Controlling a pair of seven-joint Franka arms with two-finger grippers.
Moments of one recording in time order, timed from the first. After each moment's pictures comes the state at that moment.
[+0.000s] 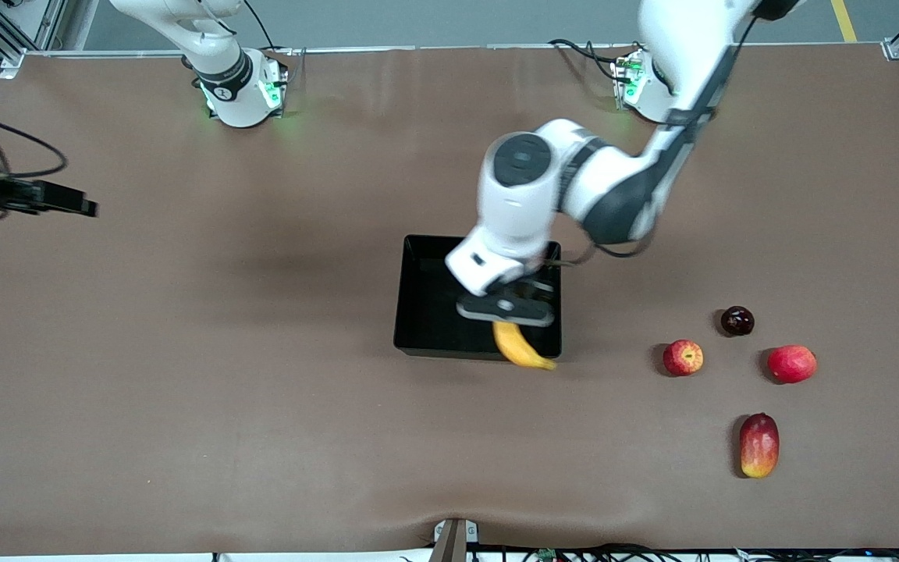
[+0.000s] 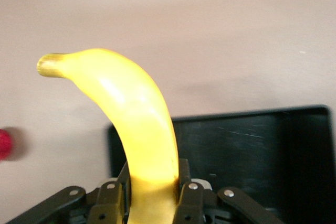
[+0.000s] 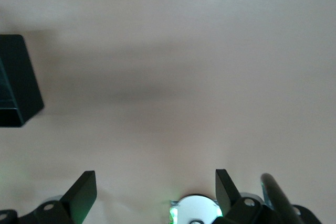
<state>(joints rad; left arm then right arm) -0.37 0.56 -0.29 -1.37 0.31 2.04 -0.56 -0.01 0.12 -0.02 -1.51 0.13 1.39 0.09</state>
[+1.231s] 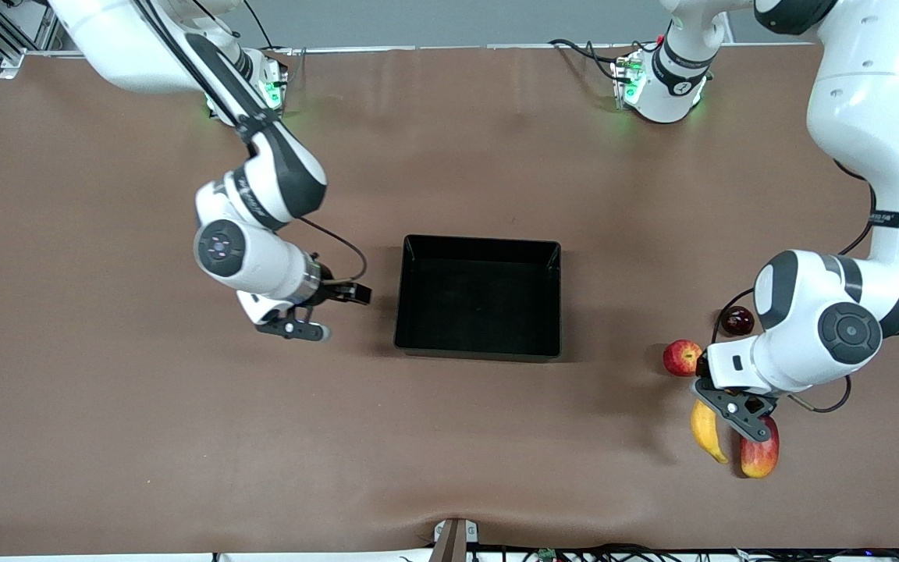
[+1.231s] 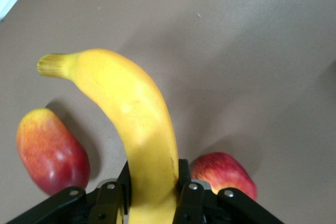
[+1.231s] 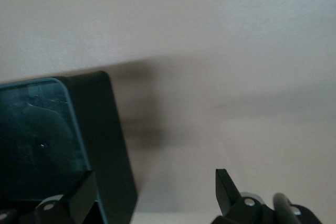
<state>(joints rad) 0.14 0.74 -0.29 -1.41 0.24 2.21 0.62 0.16 0.52 0.35 -1.74 0.10 2.22 0.61</state>
